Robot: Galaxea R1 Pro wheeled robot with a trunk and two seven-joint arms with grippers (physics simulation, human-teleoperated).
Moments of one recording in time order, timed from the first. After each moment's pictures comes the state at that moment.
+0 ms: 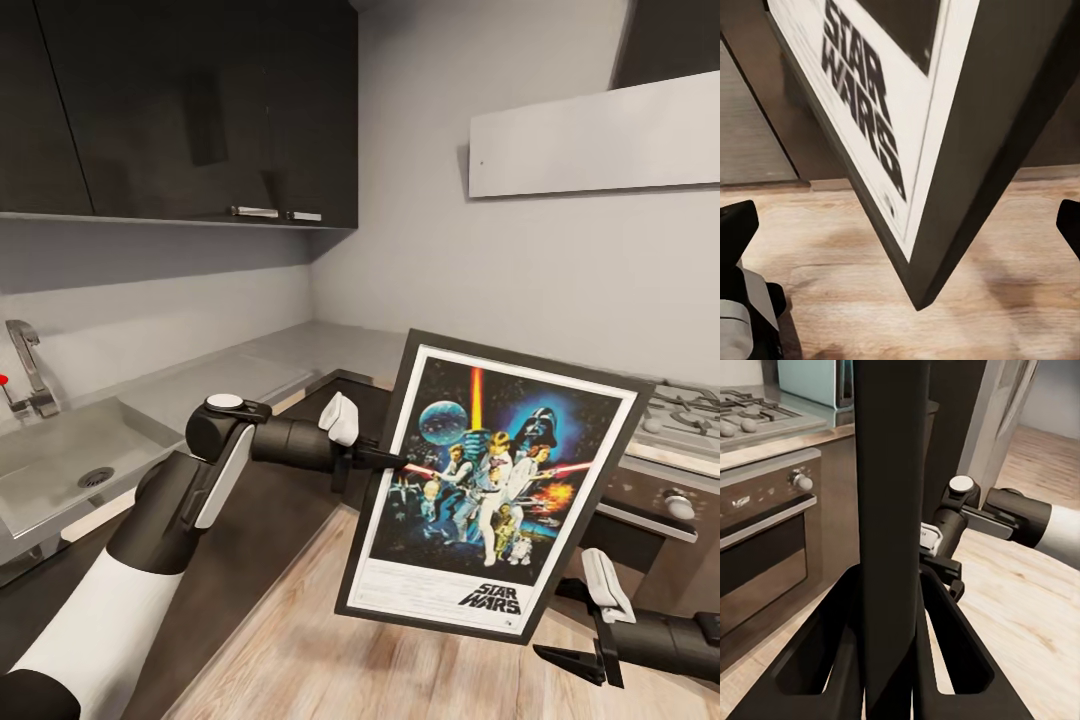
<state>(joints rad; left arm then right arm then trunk) -0.83 0.04 -0.37 -1.52 0.19 0.89 -1.22 -0.14 -0.40 -0.30 -1.37 0.00 0.21 1.50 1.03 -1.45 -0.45</state>
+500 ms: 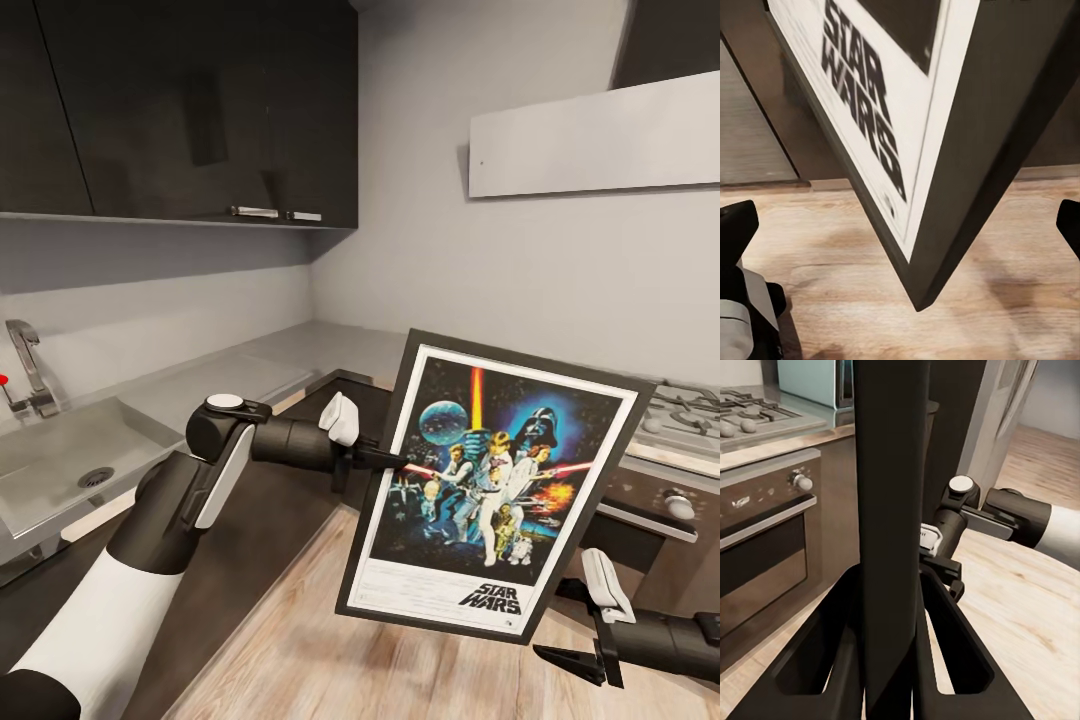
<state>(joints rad) -0.83 0.04 -0.37 -1.52 0.19 0.89 -1.22 -0.14 -0.40 -0.30 -1.37 0.00 0.21 1.50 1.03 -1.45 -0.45</state>
